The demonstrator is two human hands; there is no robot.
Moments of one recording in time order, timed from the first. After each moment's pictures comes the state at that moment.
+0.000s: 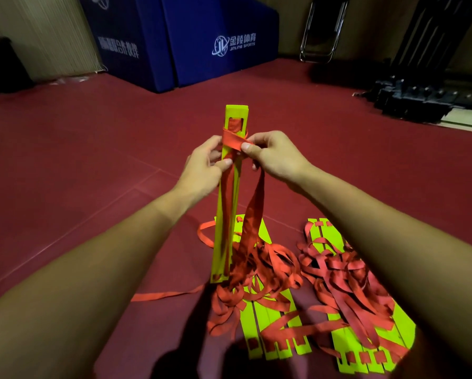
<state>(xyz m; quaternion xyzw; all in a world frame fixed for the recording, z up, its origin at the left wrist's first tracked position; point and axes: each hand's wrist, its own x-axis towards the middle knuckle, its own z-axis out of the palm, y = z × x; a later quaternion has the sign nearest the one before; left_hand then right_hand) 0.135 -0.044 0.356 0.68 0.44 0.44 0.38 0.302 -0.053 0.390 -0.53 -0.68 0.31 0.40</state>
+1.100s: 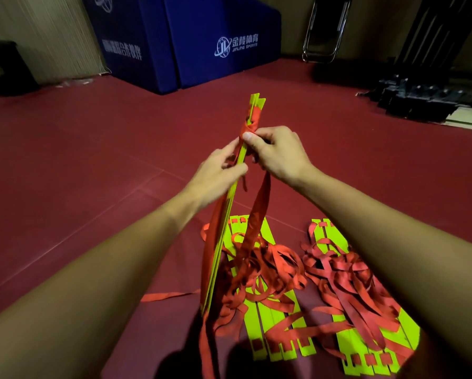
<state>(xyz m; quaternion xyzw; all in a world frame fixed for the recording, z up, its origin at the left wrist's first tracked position) 0.141 -0.047 0.357 0.71 0.47 0.38 0.35 0.303 -0.050 0.392 -0.55 -0.71 0.14 0.41</state>
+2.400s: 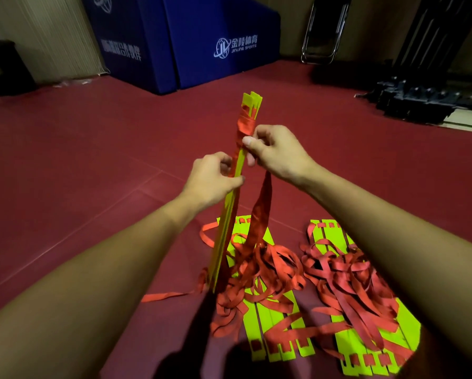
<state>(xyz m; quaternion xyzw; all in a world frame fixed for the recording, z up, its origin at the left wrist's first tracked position) 0.138 -0.050 0.356 0.72 0.57 0.33 0.20 0.303 -0.056 0.399 -0.51 -0.73 0.22 0.39</state>
